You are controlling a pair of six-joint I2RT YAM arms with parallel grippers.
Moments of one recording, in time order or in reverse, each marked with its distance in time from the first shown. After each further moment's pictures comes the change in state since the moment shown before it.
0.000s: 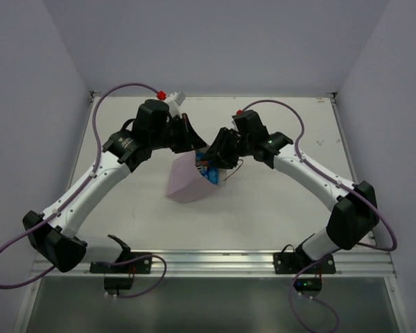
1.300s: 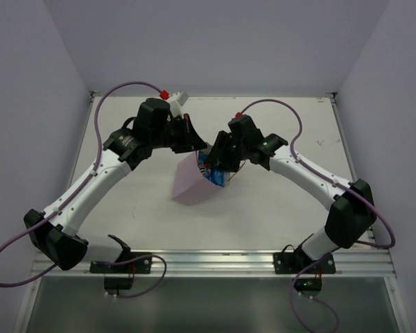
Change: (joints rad) left arm 0.000 0.017 0.035 -0.045 0.038 0.041; right arm 0.045 0.025 -0.003 -0.054 0.204 -0.097
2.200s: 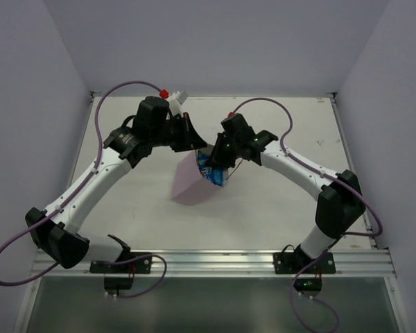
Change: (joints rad) left arm 0.022 0.015 0.007 0.001 0.030 0.001; right arm 0.005 0.116 0.066 -0.001 -0.001 -0.052
